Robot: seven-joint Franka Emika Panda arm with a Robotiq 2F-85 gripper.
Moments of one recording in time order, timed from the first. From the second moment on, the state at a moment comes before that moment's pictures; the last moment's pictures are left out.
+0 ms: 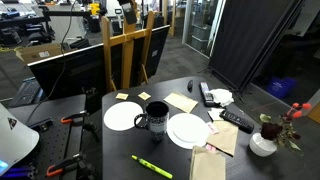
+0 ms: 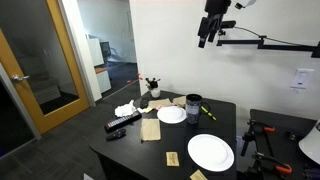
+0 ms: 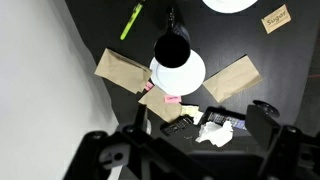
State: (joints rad) arm -0.11 -0.52 0.09 -2.40 -0.15 2.11 0.24
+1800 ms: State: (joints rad) arm -0.26 -0.51 -0.16 -2.52 -0.12 2.12 0.25
